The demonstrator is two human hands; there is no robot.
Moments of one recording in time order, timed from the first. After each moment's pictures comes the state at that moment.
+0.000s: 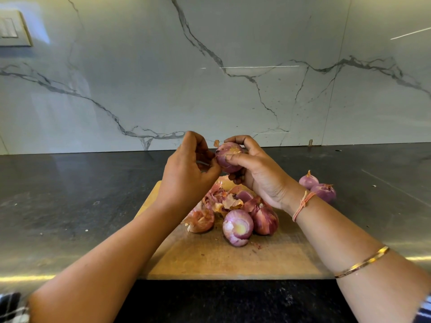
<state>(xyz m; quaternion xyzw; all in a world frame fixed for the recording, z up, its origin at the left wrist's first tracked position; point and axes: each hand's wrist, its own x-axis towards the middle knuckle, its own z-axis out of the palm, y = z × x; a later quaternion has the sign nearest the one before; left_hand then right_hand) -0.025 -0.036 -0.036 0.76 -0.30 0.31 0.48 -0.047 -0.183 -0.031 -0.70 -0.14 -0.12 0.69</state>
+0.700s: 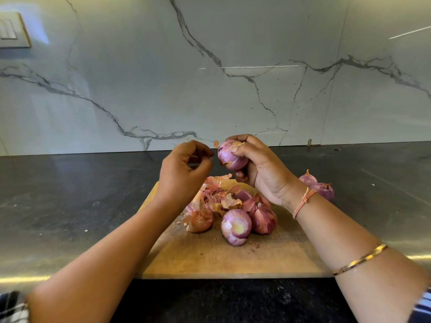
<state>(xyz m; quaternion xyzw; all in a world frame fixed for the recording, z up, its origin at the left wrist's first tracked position) -0.019 -0.034 -0.037 0.75 -0.27 0.24 0.55 -0.051 -0.186 -0.025 -0.67 -0.12 -0.12 0.73</state>
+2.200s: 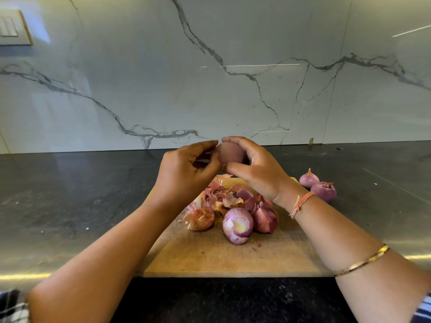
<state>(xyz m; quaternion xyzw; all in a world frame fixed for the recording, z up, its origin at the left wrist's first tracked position) -0.022 -0.031 -0.036 0.75 -0.34 0.33 0.47 -0.054 -0.183 -0.030 -0.81 -0.13 -0.21 0.53</state>
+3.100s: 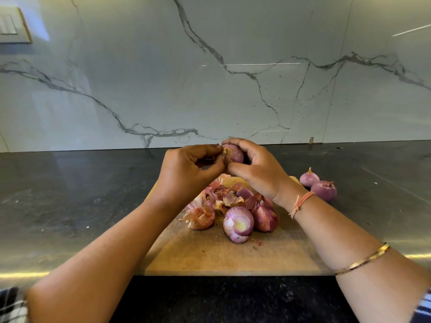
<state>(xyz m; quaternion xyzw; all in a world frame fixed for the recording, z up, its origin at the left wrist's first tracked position) -0.024 -0.032 -0.036 0.72 -0.36 0.29 0.51 -0.050 -0.184 -0.033 -0.81 -0.13 -0.22 0.54</state>
